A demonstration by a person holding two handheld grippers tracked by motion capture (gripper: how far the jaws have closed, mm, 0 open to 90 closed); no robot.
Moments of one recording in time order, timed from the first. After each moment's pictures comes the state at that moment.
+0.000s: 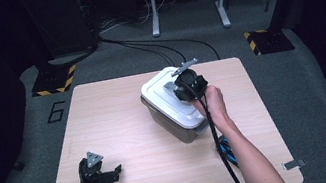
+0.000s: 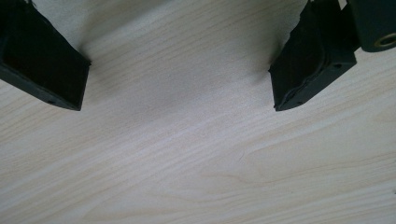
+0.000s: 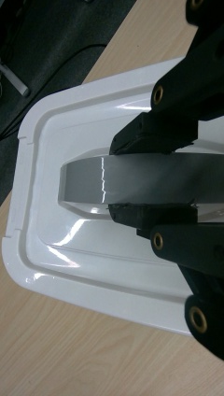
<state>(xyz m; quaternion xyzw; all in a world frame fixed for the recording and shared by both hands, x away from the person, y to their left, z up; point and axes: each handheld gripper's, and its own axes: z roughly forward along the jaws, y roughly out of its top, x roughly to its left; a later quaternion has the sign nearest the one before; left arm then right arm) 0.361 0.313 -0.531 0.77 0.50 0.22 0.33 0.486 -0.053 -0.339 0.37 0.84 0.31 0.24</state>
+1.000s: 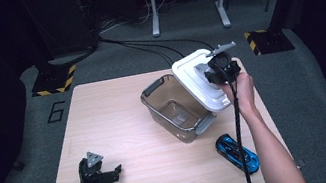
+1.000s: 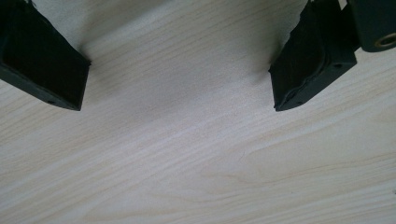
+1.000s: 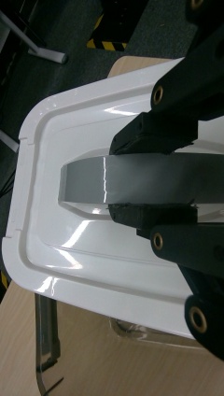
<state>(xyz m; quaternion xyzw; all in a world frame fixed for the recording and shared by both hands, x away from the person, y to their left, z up) 0.362 0.313 -0.531 0.77 0.50 0.22 0.33 0.501 -0.142 -0.320 0.46 0.78 0.31 0.28</state>
